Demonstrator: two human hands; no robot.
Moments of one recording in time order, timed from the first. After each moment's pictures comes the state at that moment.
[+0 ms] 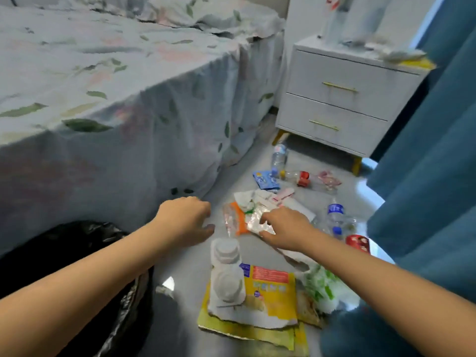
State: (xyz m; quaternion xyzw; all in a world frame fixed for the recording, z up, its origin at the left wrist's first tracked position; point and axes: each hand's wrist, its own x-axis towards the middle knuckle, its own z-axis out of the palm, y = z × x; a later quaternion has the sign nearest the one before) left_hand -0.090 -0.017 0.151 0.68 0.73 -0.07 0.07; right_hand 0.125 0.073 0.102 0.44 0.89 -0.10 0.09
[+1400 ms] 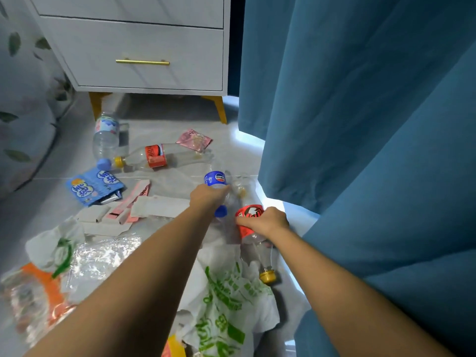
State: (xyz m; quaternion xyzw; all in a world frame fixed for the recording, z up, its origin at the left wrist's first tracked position) left_hand 0.261 0.307 -0.111 0.48 0.73 0.14 0.47; right_hand 0.376 0.215 -0.114 0.85 0.35 -0.36 -0.15
